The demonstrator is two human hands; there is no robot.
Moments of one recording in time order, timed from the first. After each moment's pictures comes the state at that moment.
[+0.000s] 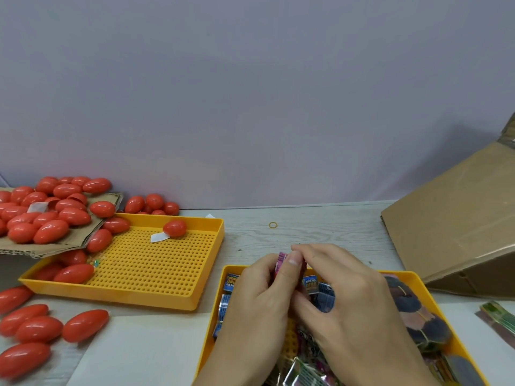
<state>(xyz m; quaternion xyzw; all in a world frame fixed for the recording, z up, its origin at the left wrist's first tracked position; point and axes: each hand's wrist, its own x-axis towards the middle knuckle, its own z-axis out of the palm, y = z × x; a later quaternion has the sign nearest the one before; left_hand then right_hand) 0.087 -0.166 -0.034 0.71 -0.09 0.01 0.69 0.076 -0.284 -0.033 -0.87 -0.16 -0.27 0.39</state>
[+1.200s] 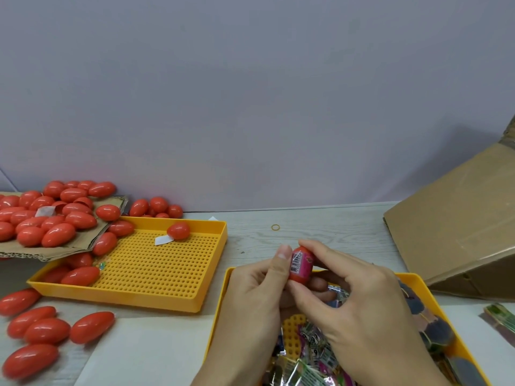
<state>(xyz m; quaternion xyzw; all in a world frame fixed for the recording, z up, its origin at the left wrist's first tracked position) 0.092 -0.162 -0.036 0.60 -0.06 -0.04 0.80 0.074 -0.291 -0.031 -0.83 -0.13 -0.24 0.48</state>
